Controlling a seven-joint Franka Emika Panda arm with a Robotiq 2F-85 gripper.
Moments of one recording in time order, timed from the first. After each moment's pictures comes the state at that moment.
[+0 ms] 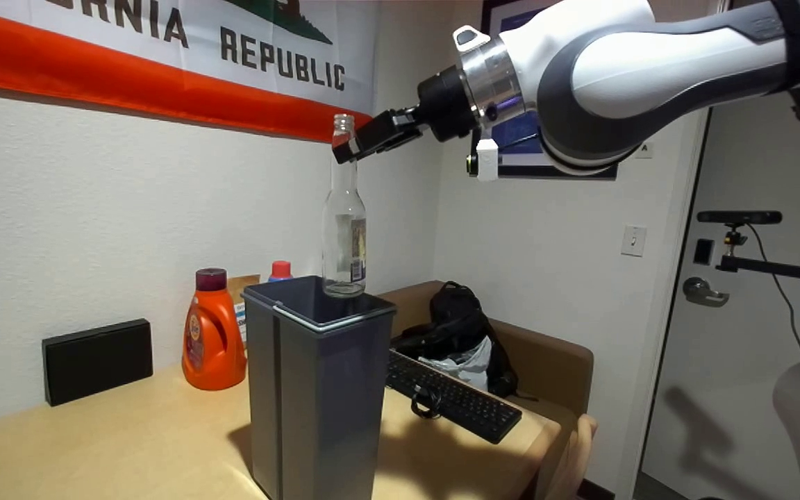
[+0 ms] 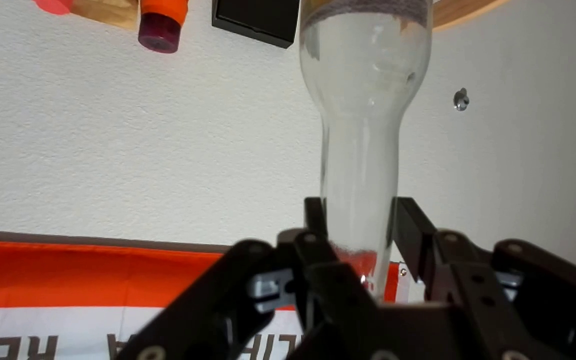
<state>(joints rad) 0.50 -0.55 -0.20 -2.41 0.01 3.02 -0.27</state>
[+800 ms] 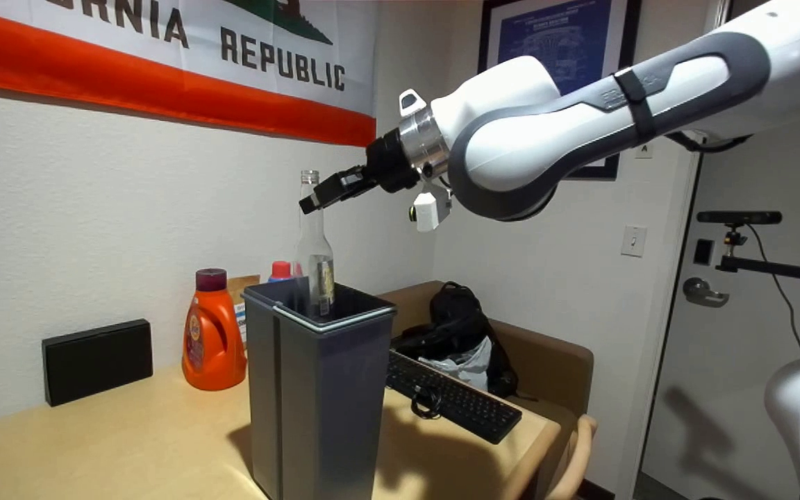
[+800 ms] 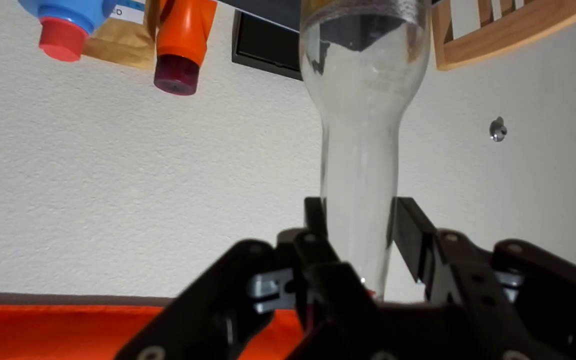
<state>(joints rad) 0.61 -0.28 -0.36 -2.33 0.01 3.16 -0.27</state>
